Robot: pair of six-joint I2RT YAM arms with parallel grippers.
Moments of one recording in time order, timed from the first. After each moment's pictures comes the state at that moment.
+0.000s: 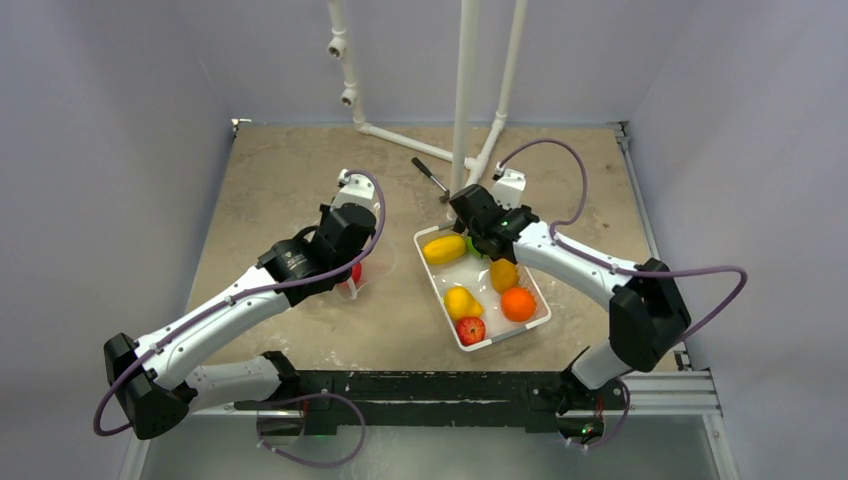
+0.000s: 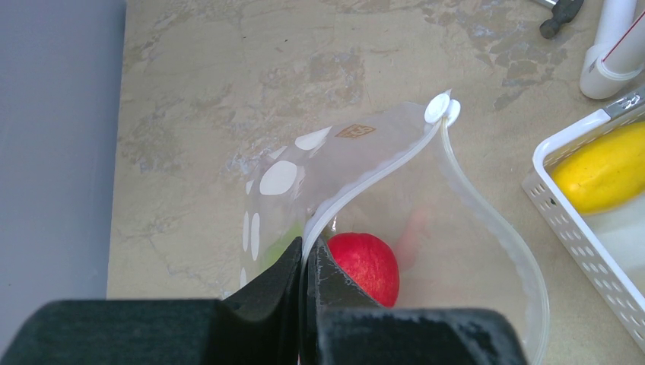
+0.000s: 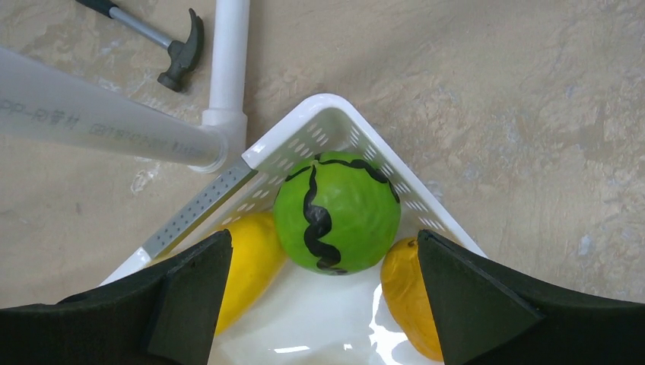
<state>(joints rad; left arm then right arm) -0.83 1.10 1.05 -0.63 -0.79 -0.20 0.72 1.52 1.14 -0.57 0.71 0.90</state>
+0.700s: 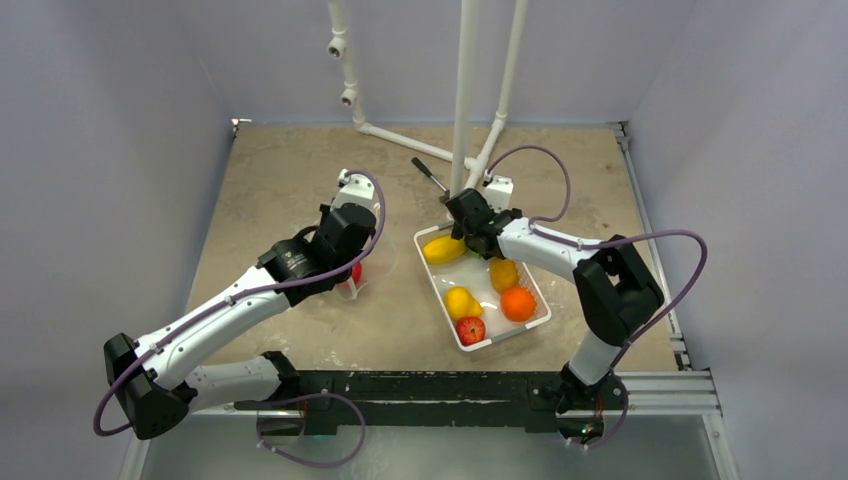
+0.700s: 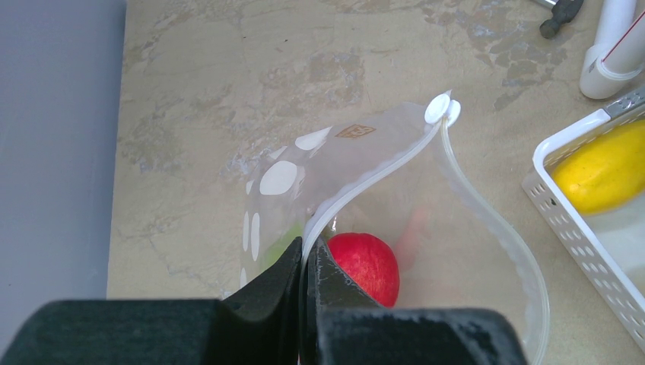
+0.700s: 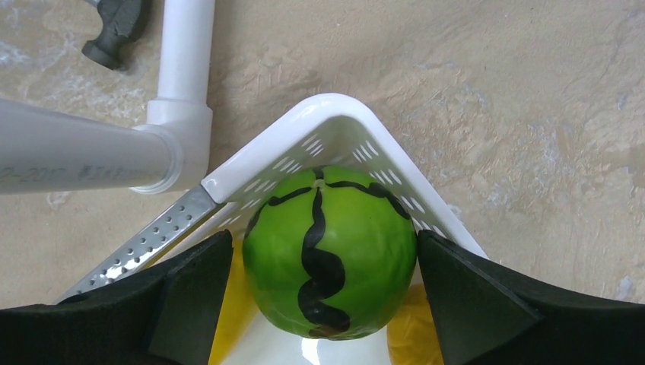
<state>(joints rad) -0.83 1.10 1.05 -0.63 -0.79 -0.20 0.67 1.70 1.10 -0.41 0.67 0.81</state>
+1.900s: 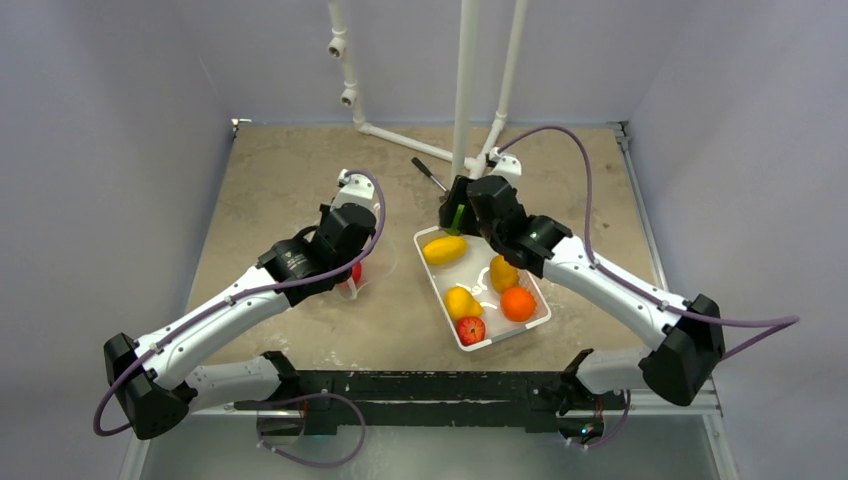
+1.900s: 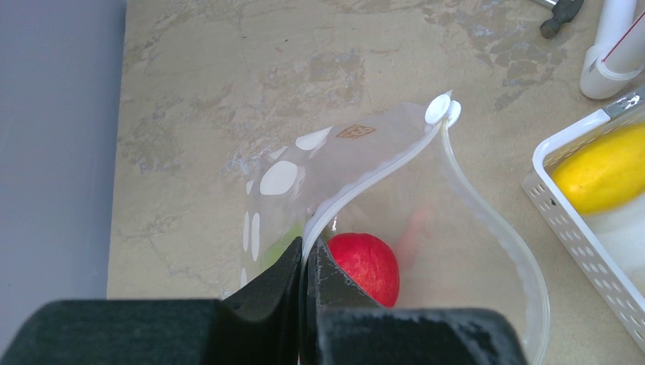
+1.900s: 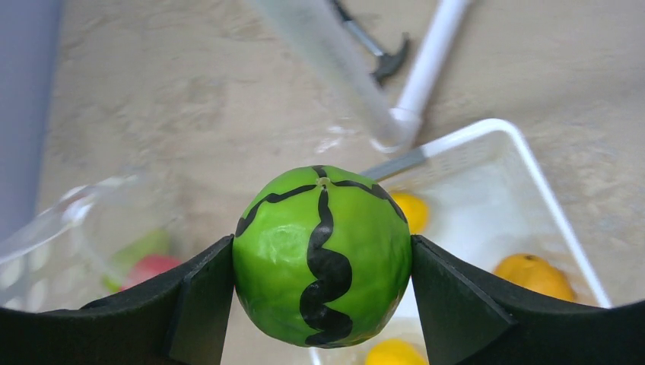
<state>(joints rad) -0.83 1.10 1.05 -0.63 -0.79 -0.20 0.75 1.34 1.13 -0.39 0.45 0.72</state>
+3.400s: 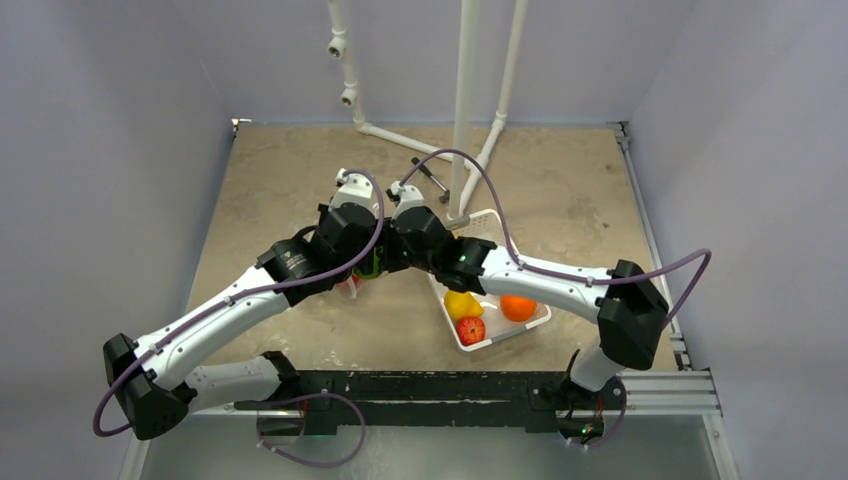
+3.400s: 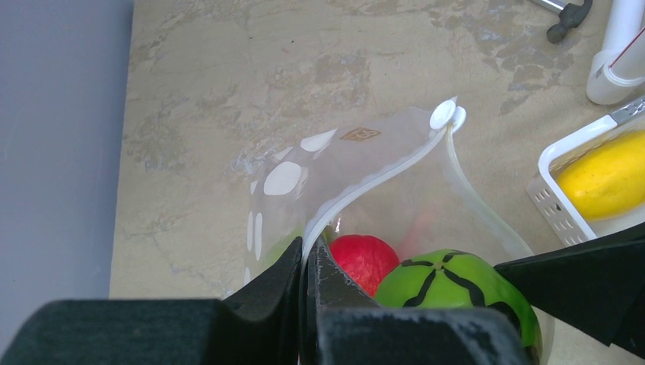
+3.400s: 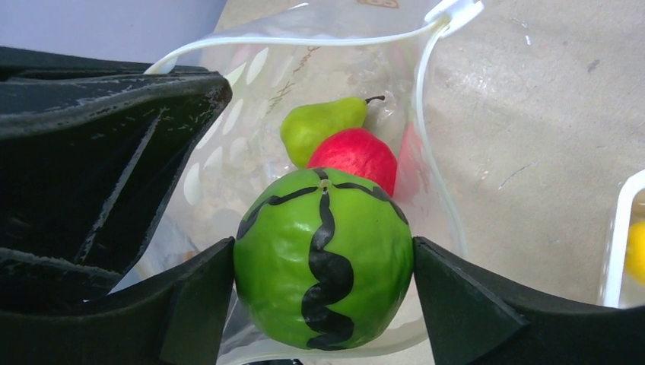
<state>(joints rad) -0.83 1.10 1.05 -0.63 -0.80 -0.20 1.06 1.60 1.21 -0.07 0.14 0.70</state>
